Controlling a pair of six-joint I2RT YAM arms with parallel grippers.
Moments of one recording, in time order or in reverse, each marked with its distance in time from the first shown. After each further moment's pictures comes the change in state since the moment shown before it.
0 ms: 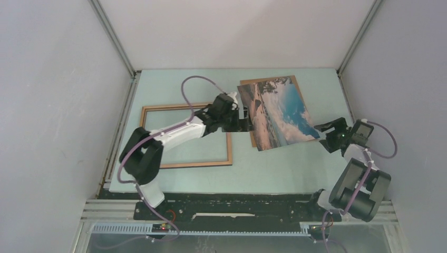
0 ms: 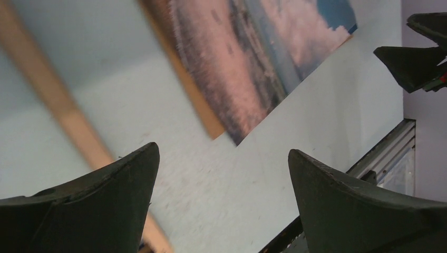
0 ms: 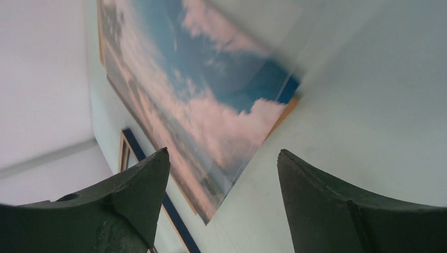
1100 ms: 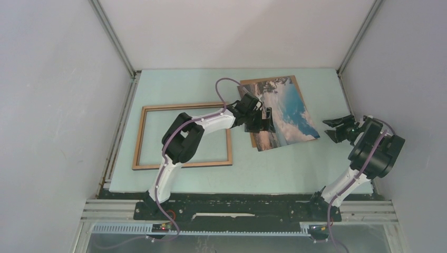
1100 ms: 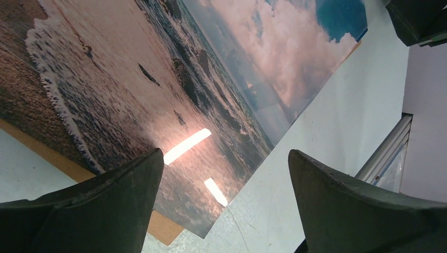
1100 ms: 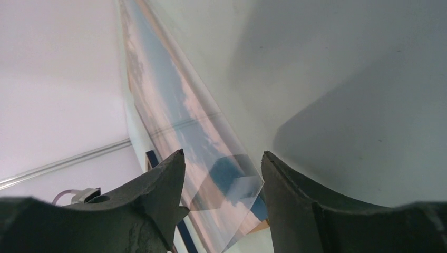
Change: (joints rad) left arm -0.075 0.567 0.507 -0.027 0.154 -0.041; right arm -0.175 0.538 0.222 0.298 -0.220 -0.003
